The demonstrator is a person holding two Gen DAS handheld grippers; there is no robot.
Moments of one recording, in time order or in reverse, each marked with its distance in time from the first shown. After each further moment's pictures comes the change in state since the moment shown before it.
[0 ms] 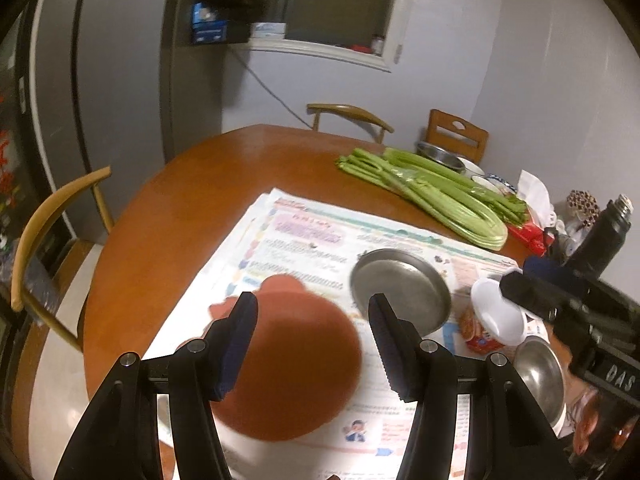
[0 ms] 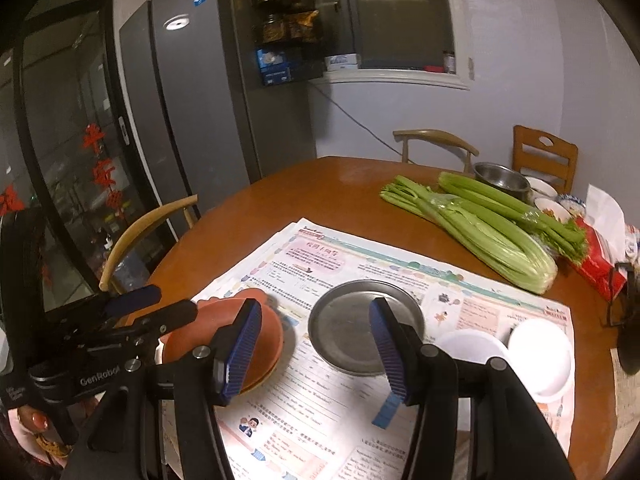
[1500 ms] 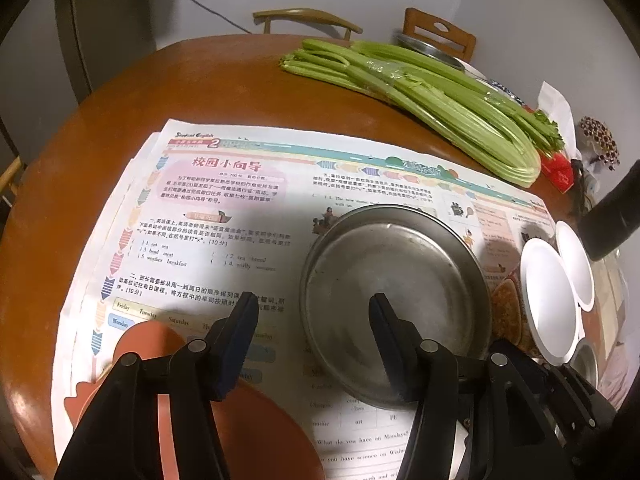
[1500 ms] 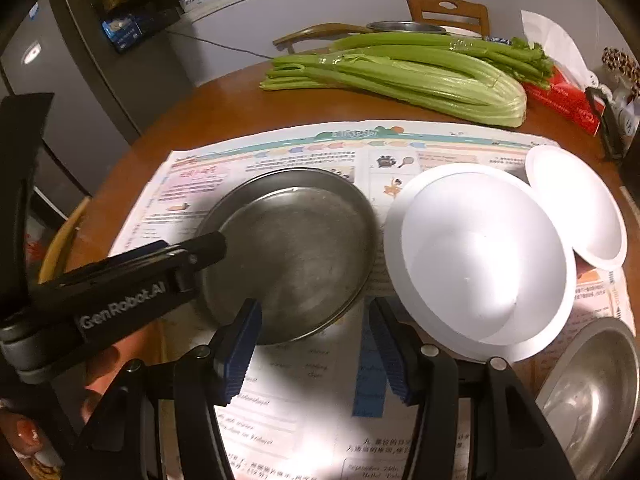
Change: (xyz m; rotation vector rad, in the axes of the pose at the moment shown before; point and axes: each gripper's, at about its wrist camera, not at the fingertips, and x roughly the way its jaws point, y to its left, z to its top) left arm 0.186 -0.045 0.021 0.111 0.353 -0.081; right arm 0.123 -0.059 -0.057 0.389 0.277 -0.246
